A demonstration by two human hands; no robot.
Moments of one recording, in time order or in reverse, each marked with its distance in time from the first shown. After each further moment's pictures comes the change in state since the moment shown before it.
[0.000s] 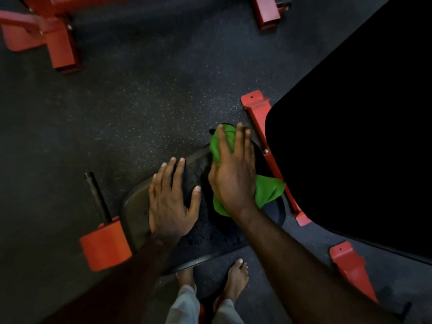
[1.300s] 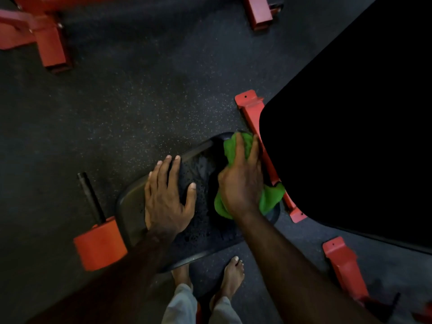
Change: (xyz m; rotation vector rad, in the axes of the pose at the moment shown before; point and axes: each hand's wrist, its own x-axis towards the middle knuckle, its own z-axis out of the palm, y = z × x) left_hand 0.002 0.000 0.002 -0.015 -0.004 -0.004; right_hand -0.015 0.015 -0.007 0.107 0.060 0.271
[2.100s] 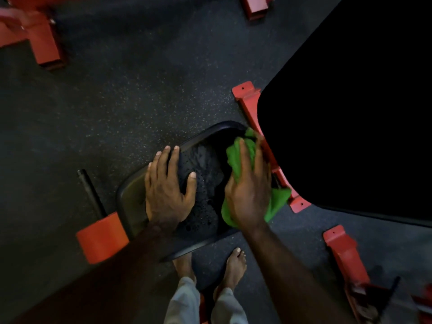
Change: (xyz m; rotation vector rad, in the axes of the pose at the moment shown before) left_hand -0.001 -0.002 -0.002 -0.028 -0.002 0.021; right_hand -0.046 0.038 0.003 -0.025 0.048 -0.079
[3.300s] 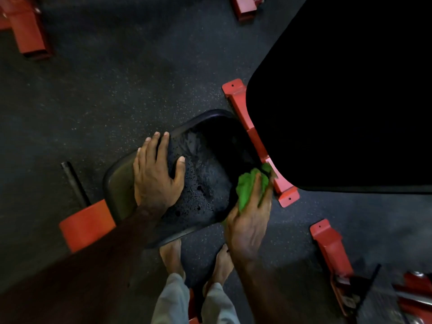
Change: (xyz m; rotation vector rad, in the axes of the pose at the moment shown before) left_hand -0.001 0.000 0.003 -0.029 0.047 0.017; right_hand -0.092 0.044 0.012 0.162 0.113 0.208
